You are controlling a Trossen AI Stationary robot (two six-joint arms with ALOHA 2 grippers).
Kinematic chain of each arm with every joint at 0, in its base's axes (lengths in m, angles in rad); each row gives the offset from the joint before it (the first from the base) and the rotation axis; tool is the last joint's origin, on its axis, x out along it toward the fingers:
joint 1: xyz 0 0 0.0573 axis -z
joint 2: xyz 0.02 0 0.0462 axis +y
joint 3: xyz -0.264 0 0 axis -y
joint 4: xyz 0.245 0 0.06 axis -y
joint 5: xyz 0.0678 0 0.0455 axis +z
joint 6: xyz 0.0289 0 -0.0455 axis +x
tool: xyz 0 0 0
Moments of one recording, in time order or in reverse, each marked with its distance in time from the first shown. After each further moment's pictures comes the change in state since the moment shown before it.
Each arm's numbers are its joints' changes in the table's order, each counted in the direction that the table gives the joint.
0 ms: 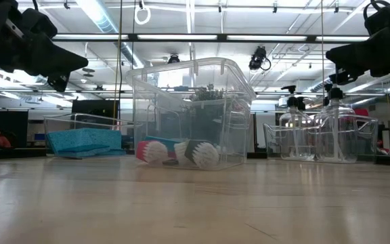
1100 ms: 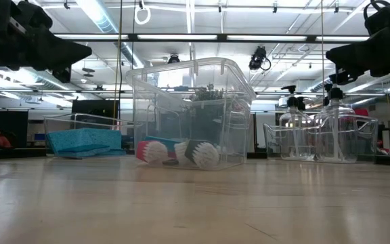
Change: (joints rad) left arm 0.008 -0.001 -0.051 0.200 0.036 0.114; right arm 0.000 0.001 0.000 0.000 0.000 -0.002
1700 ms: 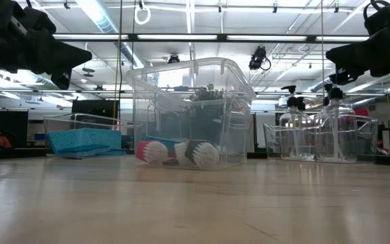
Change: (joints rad) left arm 0.000 0.004 -0.001 -0.037 -0.001 -0.111; right arm 0.000 0.000 0.000 0.000 0.000 0.002
